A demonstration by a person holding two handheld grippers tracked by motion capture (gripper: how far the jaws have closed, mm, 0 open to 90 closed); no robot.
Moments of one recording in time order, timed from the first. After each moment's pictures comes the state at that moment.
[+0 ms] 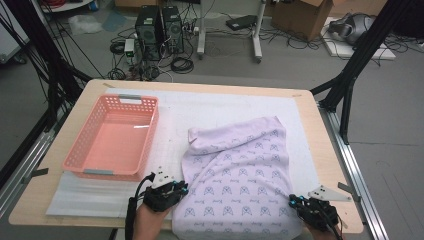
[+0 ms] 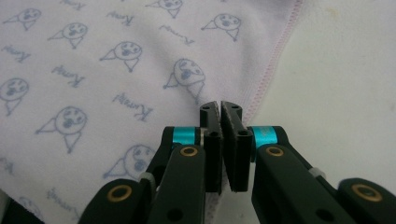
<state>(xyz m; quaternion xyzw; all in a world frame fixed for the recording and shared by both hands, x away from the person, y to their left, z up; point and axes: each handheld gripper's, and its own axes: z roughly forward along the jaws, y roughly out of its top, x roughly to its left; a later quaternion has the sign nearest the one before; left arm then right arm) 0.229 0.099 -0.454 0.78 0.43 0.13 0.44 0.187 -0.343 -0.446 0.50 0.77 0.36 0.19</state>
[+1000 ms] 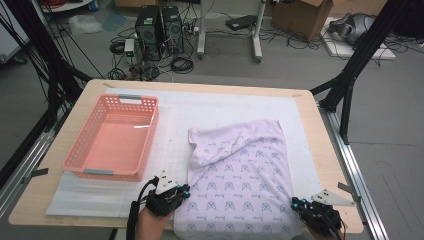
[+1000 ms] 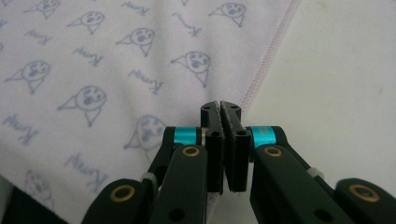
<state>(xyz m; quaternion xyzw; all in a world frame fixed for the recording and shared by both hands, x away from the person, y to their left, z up) 0.218 0.093 -0.454 0.79 0.42 0.14 0.44 0.177 -0.347 -0.446 0.50 0.76 0.36 0.19</state>
